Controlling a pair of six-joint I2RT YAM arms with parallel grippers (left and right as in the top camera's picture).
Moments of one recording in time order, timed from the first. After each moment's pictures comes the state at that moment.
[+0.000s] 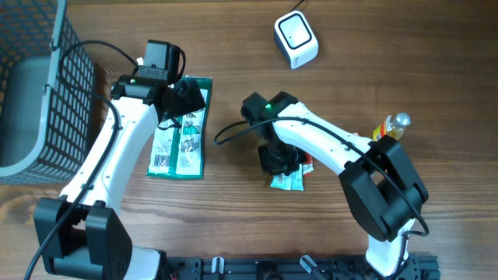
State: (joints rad) left arm -0.18 1.62 1.29 -0.88 -0.11 -0.53; right arm 0.70 1.99 1.40 -1.22 -0.04 0.49
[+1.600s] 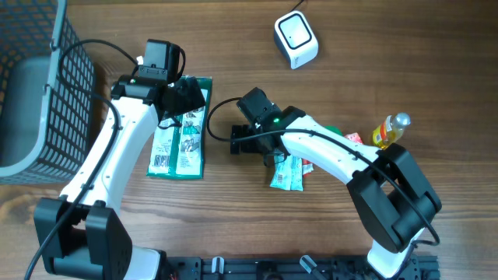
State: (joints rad) left arm -0.18 1.62 1.29 -0.85 -0.11 -0.53; right arm 0.70 1.91 1.23 -0.57 -0.11 0.69
